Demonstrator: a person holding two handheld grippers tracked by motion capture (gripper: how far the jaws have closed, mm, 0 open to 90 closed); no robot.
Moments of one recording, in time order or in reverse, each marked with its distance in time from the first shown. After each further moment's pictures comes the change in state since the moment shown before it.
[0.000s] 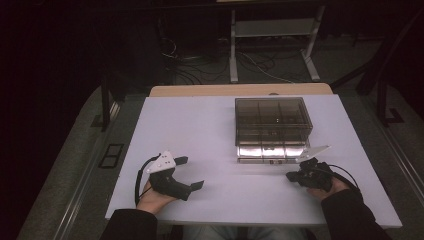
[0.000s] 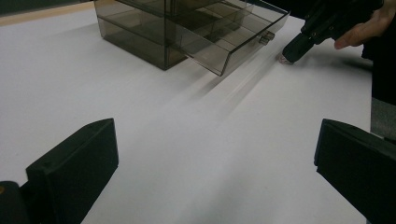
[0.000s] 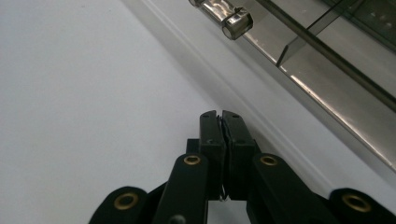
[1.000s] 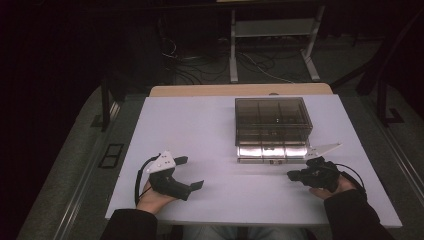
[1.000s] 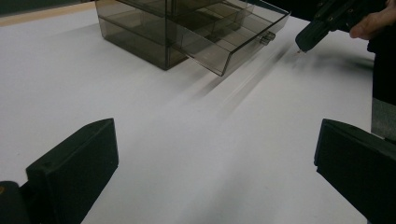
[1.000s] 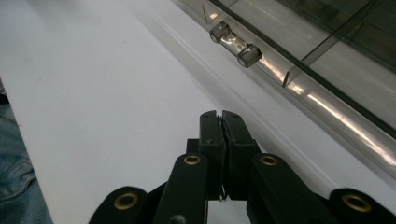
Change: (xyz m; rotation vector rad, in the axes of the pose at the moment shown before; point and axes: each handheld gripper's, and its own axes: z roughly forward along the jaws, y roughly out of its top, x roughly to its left) left arm 0.000 0.000 0.000 -0.001 0.003 -0.002; right arm 0.001 0.001 -0.021 -0.094 0.080 0.032
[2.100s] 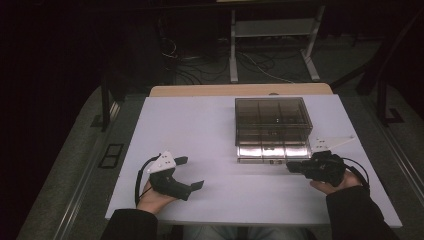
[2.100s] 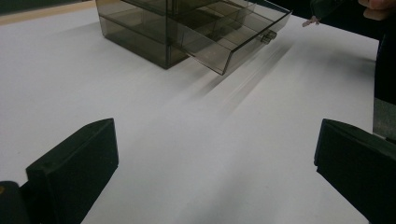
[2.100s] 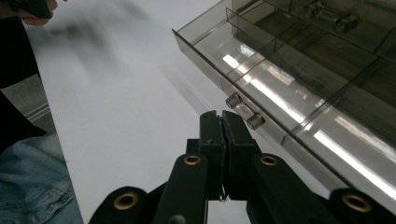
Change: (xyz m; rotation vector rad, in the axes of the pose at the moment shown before) left arm -0.001 -0.001 0.000 0.000 0.003 -0.004; right arm 0.006 0.021 -0.026 -0.137 0.053 -0.026
